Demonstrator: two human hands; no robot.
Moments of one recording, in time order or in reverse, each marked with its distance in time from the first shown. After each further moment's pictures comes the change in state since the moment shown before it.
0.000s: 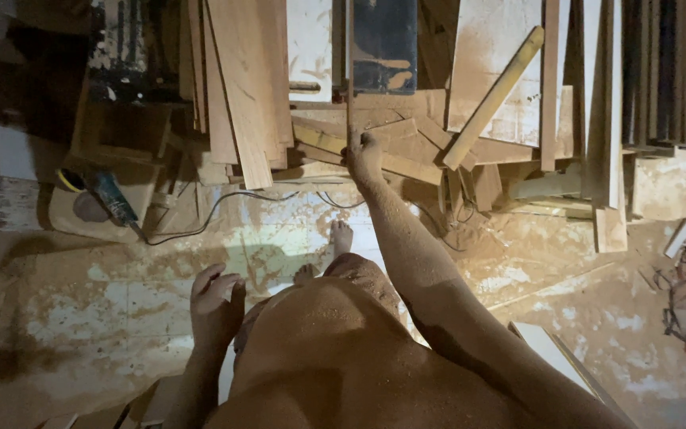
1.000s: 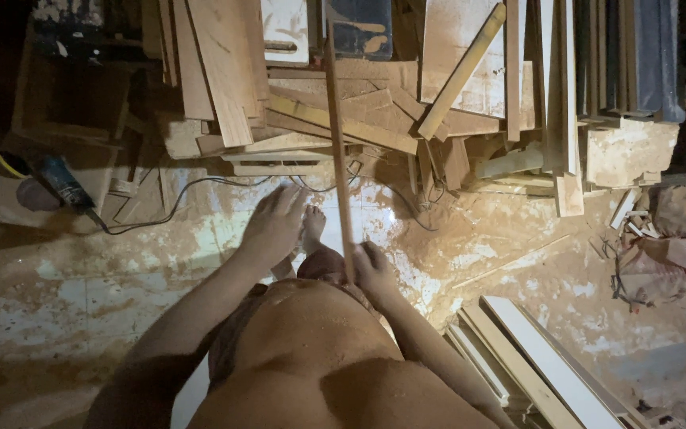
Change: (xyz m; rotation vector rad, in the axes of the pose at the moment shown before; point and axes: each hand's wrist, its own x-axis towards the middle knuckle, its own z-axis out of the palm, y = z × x) left_hand 0.061 0.135 0.078 0.039 -0.243 0.628; right_hand -0.361 -0.034 -0.119 -0.185 -0.142 0.144
